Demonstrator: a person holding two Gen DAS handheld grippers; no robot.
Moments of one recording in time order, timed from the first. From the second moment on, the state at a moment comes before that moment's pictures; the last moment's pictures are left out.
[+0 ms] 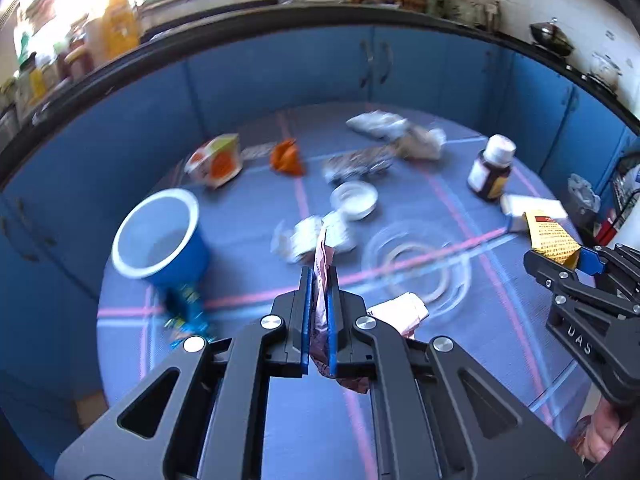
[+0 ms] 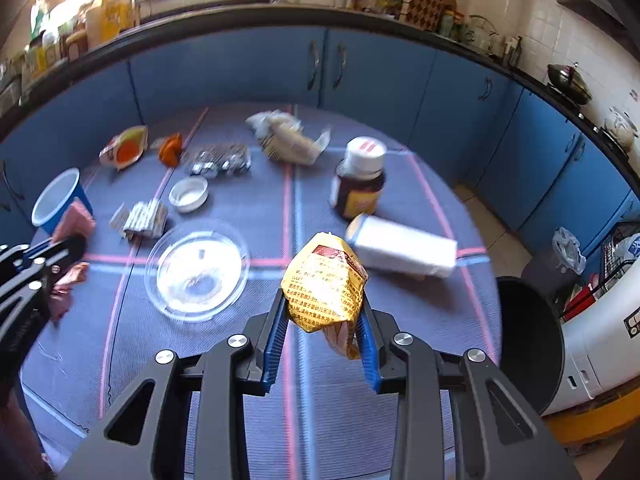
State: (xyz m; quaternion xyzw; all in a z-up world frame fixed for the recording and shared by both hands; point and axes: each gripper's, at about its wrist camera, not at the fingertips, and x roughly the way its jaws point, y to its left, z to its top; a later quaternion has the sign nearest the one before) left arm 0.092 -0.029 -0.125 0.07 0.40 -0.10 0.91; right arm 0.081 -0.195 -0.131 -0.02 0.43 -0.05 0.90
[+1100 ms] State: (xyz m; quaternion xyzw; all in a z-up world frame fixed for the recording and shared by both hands) left arm 0.102 -0.272 -0.075 0.13 0.34 -0.28 0.89; right arm 0.040 -0.453 -0.114 0.10 0.39 -0.31 0.86
